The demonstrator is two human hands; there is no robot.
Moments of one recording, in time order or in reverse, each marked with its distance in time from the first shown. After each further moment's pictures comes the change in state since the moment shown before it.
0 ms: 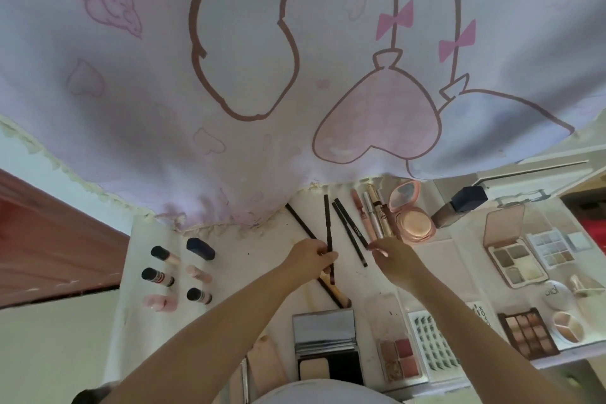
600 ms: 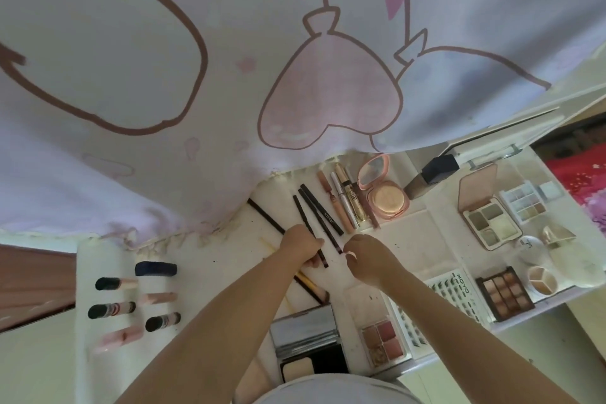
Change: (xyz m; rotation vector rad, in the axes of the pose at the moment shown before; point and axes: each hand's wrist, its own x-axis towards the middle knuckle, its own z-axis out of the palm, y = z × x) left_hand 0.069 0.016 0.034 0.218 -0.120 -0.349; right_hand 0.013 0.033 0.023 -0.246 -0.114 -0.020
